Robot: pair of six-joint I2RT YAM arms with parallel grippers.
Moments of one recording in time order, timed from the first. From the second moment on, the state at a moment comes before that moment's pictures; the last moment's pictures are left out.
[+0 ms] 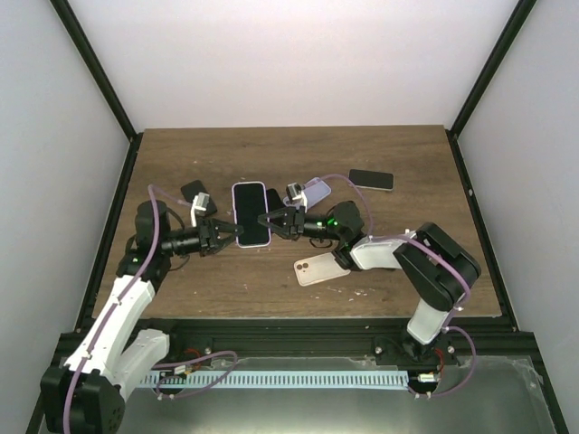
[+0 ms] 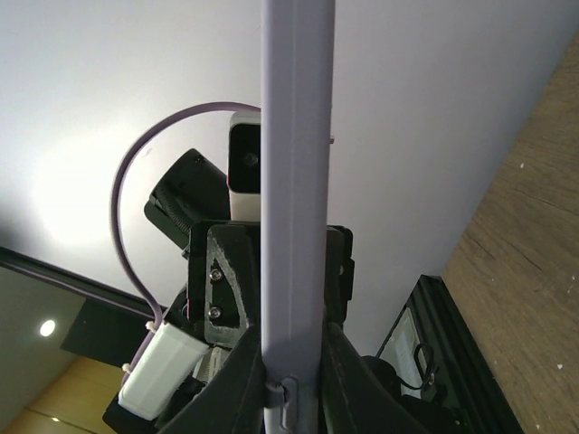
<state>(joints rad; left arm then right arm) -0.16 0.85 0.59 -0.15 1.07 -0.91 0.72 1.71 0.72 1.28 -0.78 1.45</state>
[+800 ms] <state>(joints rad) -0.16 0.96 0.73 -0.22 0.95 -0.81 0.72 1.60 0.71 0.99 -0.88 1.20</state>
